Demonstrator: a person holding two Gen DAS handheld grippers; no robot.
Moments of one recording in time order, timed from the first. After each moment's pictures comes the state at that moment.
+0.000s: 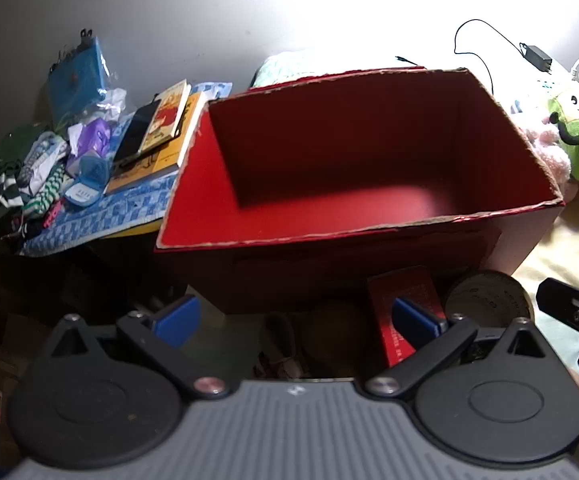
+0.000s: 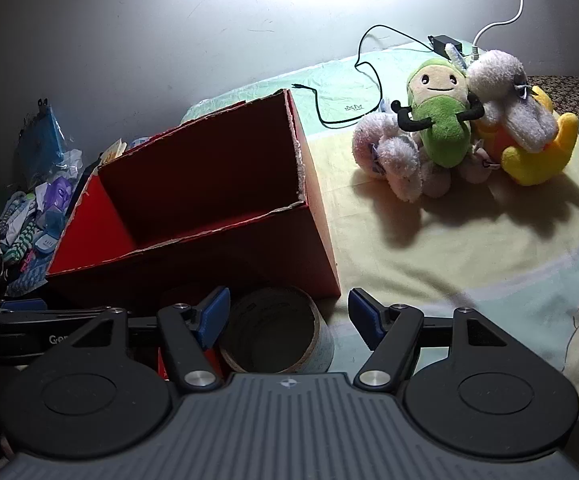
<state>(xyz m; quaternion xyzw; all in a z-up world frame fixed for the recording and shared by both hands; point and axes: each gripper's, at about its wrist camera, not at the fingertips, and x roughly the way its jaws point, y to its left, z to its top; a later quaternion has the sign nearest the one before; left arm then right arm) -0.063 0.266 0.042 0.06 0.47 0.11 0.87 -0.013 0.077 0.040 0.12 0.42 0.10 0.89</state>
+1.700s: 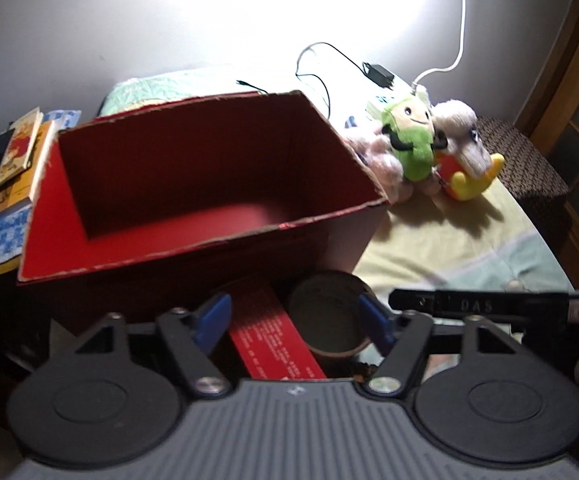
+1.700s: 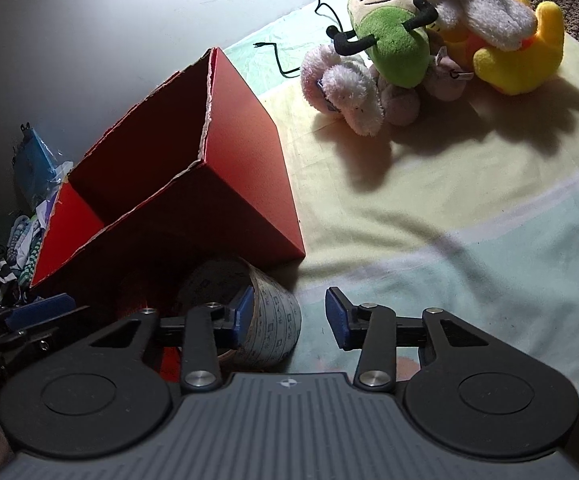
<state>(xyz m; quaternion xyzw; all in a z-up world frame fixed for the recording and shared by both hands) -0.082 0.259 0.053 -0.01 0.44 -0.15 0.88 -0.003 0.027 -0.011 0.22 0.47 0.11 0.85</state>
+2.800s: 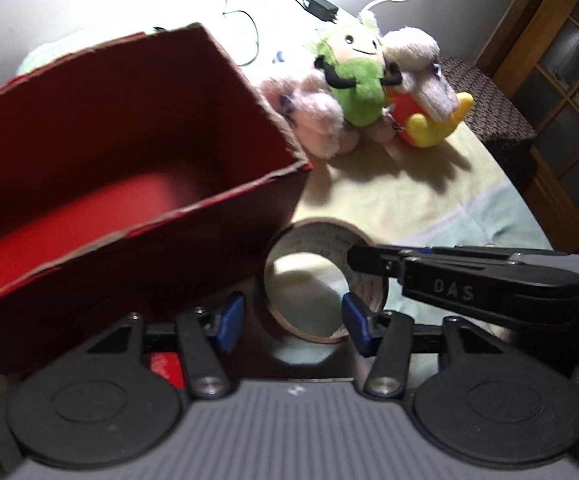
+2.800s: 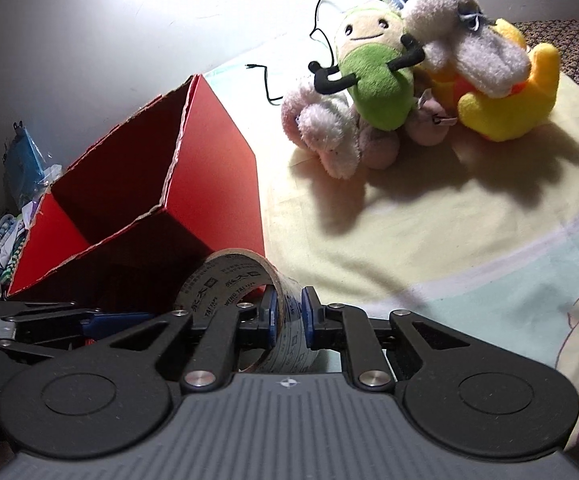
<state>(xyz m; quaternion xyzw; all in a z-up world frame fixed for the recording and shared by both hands) -0.031 0.196 0.008 0.01 0.51 -0.24 0.82 0.008 0.005 -0.004 0.18 0.44 0.10 0.87</state>
